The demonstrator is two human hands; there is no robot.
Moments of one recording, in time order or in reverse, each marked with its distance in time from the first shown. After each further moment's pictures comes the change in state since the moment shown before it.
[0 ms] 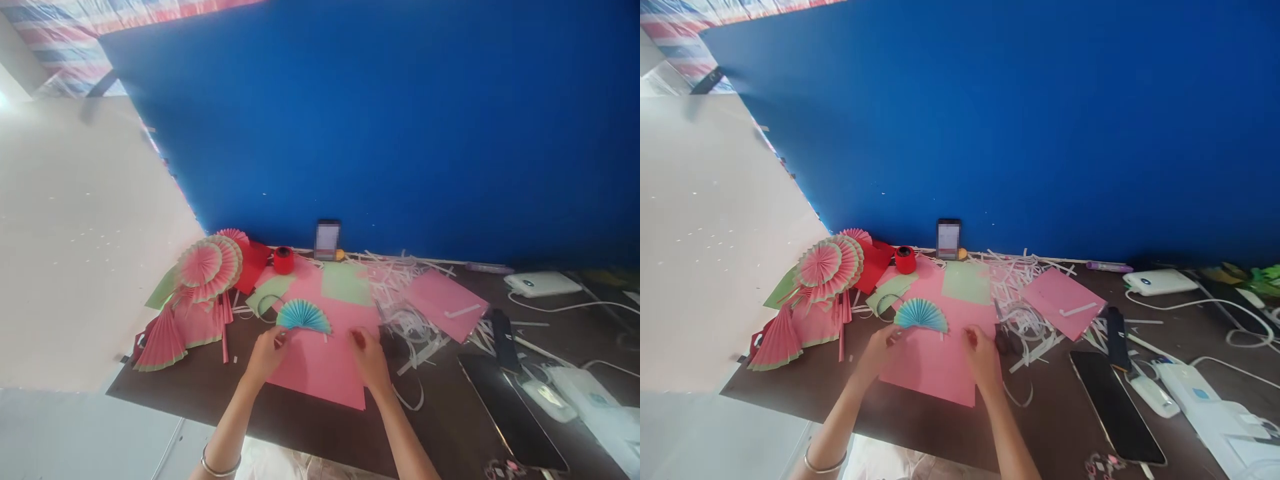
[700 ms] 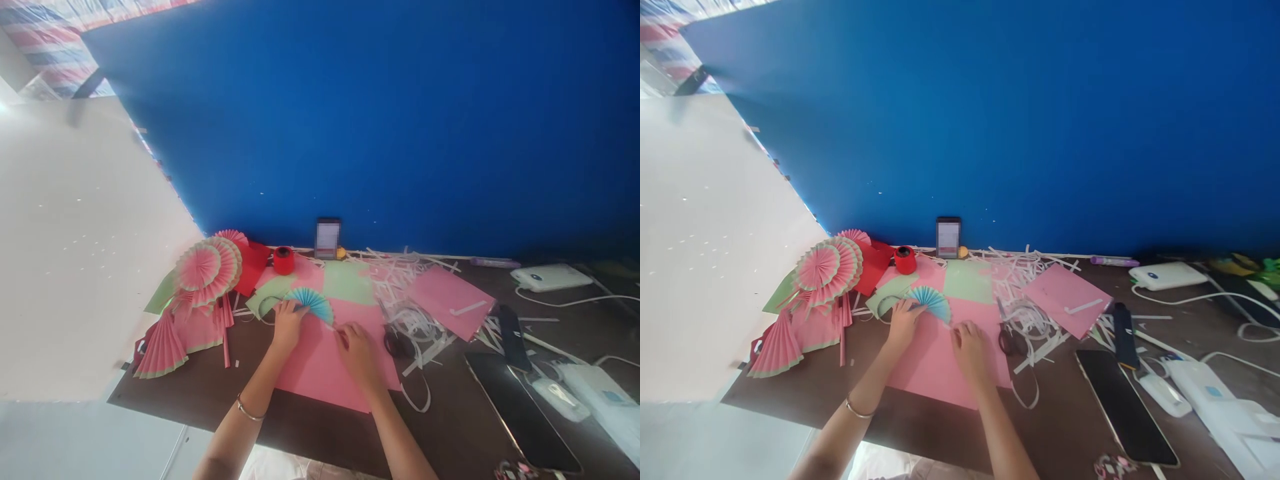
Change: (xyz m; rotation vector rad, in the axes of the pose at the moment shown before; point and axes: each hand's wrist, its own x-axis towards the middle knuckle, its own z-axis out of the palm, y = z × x) left_hand 0.069 0.003 0.033 0.642 0.186 0.406; right_hand 0.004 -0.001 0.024 -0.398 -0.048 -0.277
